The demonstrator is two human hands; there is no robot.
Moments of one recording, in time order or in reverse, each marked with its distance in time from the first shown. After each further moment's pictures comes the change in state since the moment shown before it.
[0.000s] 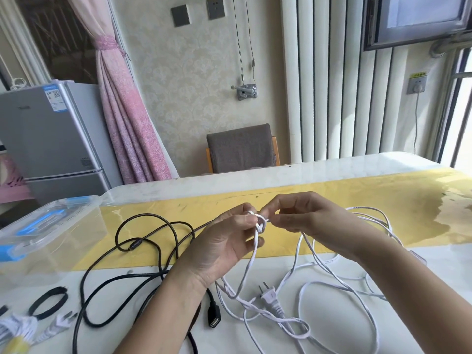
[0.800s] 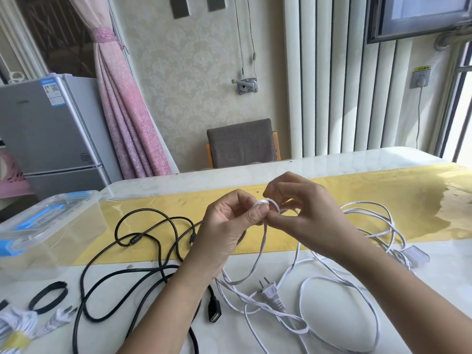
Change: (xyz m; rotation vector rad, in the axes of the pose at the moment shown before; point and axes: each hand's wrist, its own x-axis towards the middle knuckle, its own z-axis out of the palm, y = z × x) left_hand 0.002 -0.006 0.004 0.406 0.240 0.319; right_hand 0.004 -0.001 0.024 -0.342 0.384 -0.232
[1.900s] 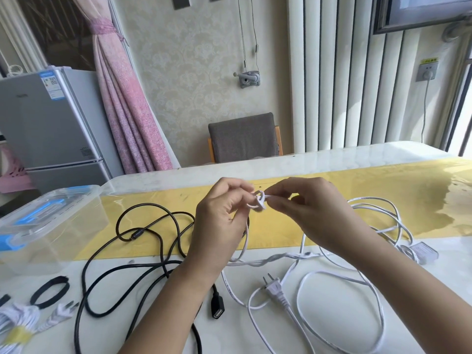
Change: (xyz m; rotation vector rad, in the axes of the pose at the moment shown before) left_hand -0.002 -0.006 -0.010 0.715 0.201 0.446; right_hand 0.000 -0.010 -0.002 -0.074 -0.004 0.170
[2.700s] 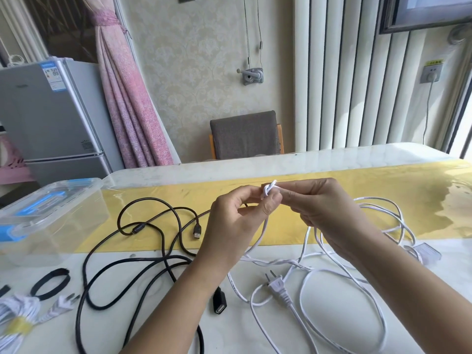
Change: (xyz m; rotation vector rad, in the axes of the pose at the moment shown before) left_hand -0.001 0.023 0.002 -0.250 -0.169 -0.335; right_hand 0.000 0.000 0.001 0.480 -0.030 0.208
